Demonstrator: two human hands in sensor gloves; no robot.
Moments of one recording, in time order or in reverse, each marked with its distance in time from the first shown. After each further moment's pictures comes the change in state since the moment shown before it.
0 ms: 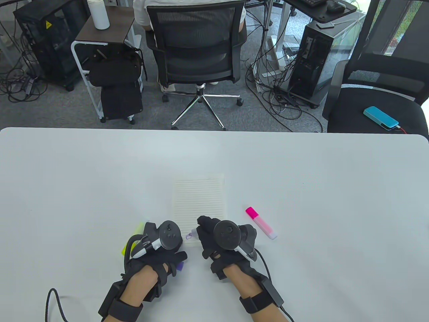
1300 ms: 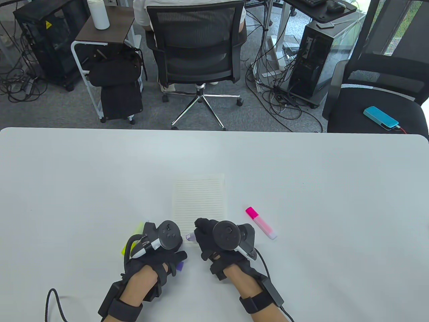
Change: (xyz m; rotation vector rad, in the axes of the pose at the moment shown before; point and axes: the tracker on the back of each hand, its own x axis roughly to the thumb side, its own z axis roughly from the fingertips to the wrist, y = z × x) left_hand 0.000 0.000 0.000 0.005 -0.002 0.007; right_hand 0.003 -0.005 -0.001 -0.003 -0.040 0.045
